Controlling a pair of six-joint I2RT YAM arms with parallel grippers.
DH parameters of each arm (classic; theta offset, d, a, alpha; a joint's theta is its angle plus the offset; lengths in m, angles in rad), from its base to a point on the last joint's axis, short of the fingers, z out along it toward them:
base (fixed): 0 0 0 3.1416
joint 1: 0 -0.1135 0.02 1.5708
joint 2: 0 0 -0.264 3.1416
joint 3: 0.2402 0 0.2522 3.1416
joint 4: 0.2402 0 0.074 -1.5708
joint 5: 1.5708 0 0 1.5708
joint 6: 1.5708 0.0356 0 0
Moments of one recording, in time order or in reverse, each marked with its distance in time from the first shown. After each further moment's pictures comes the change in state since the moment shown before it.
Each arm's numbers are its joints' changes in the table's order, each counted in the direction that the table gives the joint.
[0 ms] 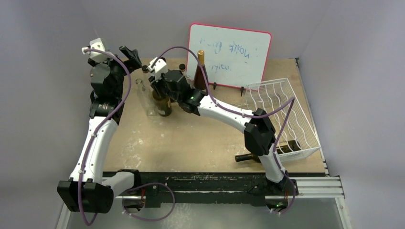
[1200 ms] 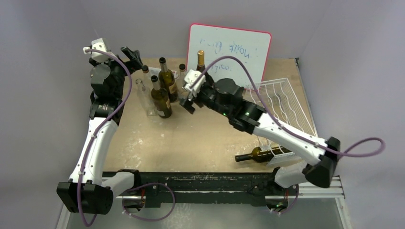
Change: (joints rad) left arm 0.010 -0.011 0.000 0.005 0.019 0.016; right arm 0.002 -0.653 -0.500 0.066 -0.095 -0.289
